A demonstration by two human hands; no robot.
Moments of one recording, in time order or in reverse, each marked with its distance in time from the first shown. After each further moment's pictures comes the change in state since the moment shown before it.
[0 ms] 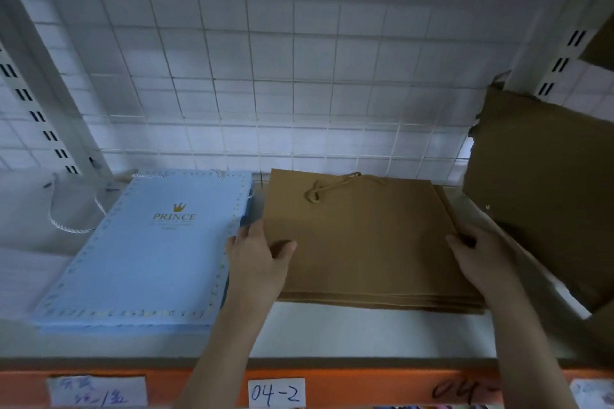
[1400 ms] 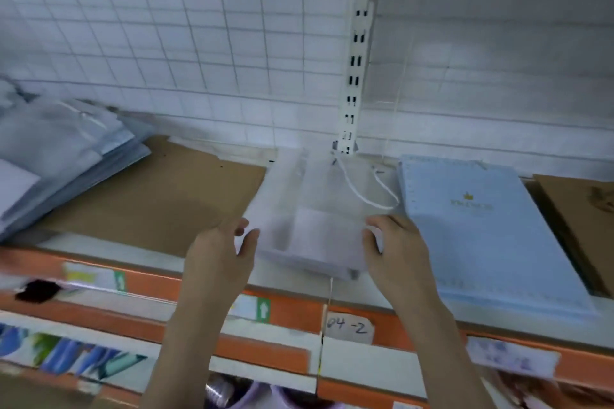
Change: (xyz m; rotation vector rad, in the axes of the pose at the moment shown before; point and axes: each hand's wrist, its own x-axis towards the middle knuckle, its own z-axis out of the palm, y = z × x) left_hand 0.039 -0.316 -0.358 0.253 0.204 0.027; right_hand -0.273 -0.296 0.352 -0.157 -0.013 -0.663
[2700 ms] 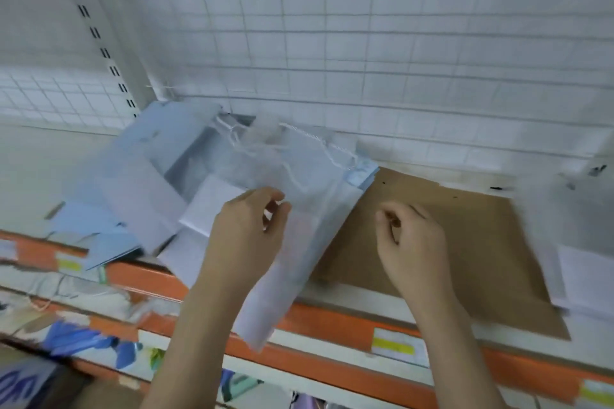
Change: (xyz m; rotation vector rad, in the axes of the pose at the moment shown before) left_hand 0.160 -0.304 -0.187 -0.079 0.066 0.163; right_hand 0.046 -0.341 0.231 0.136 0.138 -0.044
